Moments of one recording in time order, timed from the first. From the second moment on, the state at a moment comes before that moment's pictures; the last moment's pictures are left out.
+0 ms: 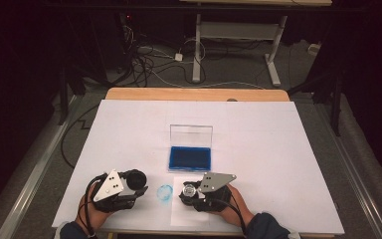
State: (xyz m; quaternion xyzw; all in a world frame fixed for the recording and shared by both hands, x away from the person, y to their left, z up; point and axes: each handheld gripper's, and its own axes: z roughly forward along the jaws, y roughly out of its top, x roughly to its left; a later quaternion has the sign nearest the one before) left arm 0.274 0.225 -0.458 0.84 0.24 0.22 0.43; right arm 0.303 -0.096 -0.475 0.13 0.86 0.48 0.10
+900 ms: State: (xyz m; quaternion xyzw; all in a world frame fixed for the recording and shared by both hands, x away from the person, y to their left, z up) left arm 0.274 0.224 -0.458 0.84 0.24 0.22 0.43; right arm 0.307 -0.096 -0.476 0.16 0.87 0.46 0.08
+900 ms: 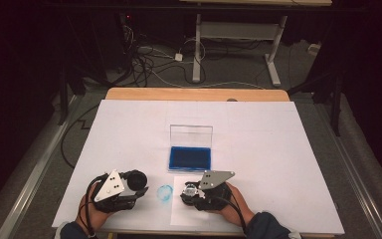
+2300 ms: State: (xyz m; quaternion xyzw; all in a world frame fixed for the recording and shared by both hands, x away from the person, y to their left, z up) left arm 0.273 0.227 -0.457 0.84 0.24 0.22 0.43; right arm 0.305 -0.099 -0.473 0.14 0.86 0.48 0.08
